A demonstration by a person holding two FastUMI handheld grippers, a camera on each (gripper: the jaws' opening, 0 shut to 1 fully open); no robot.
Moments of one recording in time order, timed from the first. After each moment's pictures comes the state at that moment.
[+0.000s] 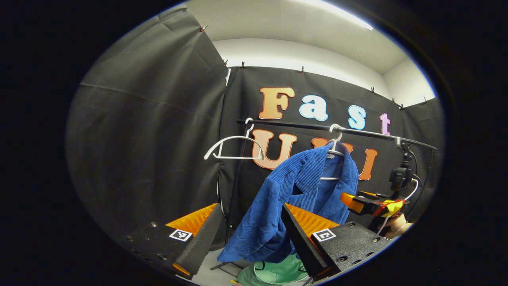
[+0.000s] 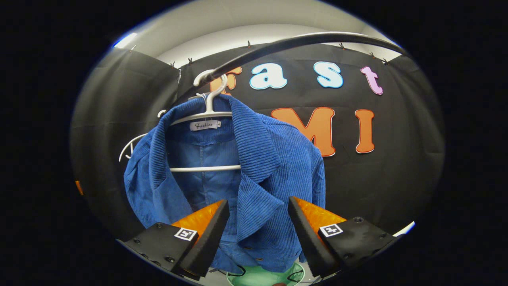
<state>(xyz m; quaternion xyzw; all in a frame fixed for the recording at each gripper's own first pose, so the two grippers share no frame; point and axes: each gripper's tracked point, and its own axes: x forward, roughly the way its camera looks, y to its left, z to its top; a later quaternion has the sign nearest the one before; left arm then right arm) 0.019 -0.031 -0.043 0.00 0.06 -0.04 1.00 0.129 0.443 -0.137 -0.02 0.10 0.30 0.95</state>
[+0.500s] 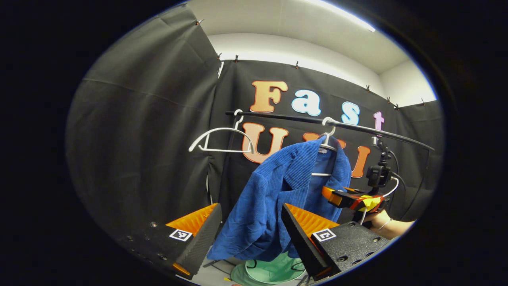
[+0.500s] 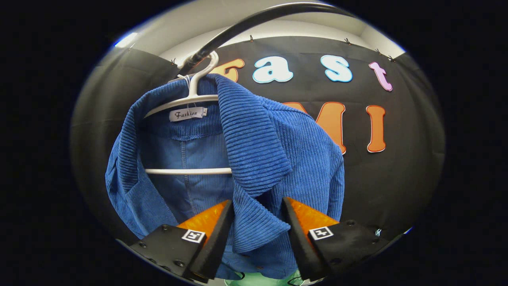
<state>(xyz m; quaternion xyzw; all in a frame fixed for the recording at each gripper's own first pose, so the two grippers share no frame) 0.039 -0.064 -0.058 -0.01 0.08 -0.08 0.99 0.168 0.467 -0.155 -0.02 0.11 0.32 0.94</state>
